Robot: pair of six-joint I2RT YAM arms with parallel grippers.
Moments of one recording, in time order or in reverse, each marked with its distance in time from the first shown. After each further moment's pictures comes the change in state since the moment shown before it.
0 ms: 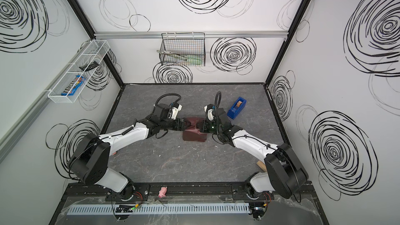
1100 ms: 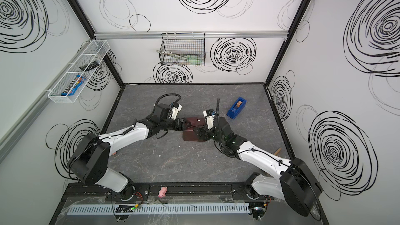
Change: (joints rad) left arm -0.001 0.000 -0.001 0.002 0.000 0.000; right arm 0.079 -0.200 -0.130 0.061 0.190 -0.238
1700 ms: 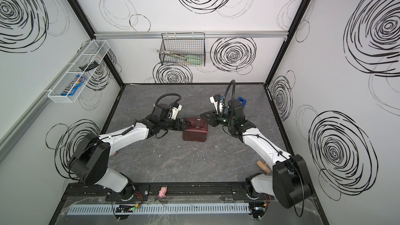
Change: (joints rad) left arm 0.000 0.000 0.000 0.000 0.000 0.000; right arm -0.295 0.143 0.214 -0.060 -0.622 -0.055
